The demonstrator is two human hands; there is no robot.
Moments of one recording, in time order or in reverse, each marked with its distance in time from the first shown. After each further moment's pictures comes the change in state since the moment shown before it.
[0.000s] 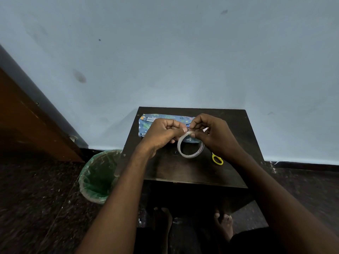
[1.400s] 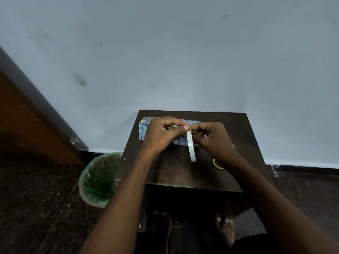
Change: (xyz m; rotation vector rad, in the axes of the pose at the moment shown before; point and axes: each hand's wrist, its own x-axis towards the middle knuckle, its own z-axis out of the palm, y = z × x) left_hand -0.005 0.007 0.006 -0.031 0.160 0.266; right_hand 0.002 0.000 0.013 0.288 0.034 0.127
